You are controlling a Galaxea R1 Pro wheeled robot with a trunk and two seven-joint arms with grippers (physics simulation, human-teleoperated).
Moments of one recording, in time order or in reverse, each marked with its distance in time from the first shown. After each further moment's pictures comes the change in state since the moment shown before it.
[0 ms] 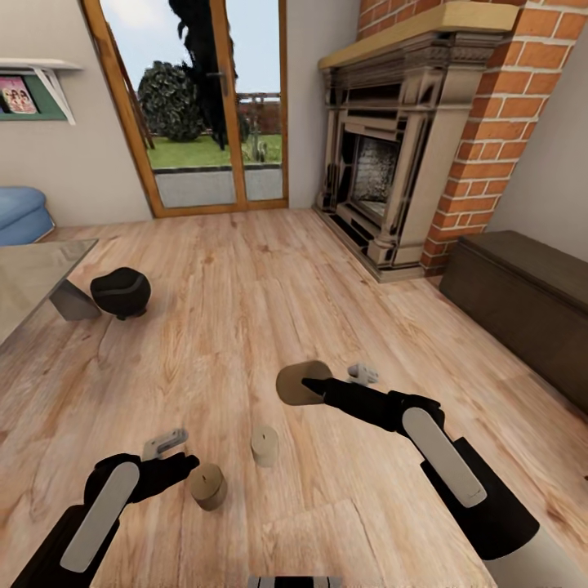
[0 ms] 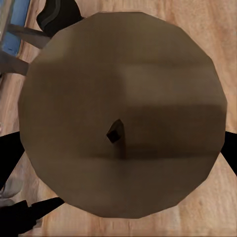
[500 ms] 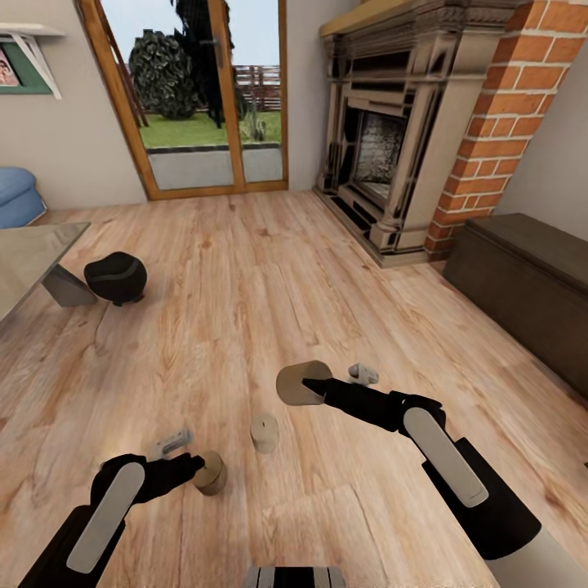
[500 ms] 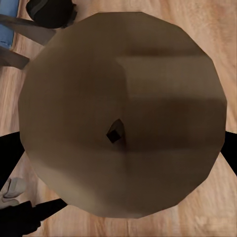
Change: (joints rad) left arm 0.000 -0.020 -0.011 -0.001 0.002 0.001 0.000; right arm 0.000 -0.008 0.000 0.004 -0.005 0.002 0.016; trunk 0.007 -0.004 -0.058
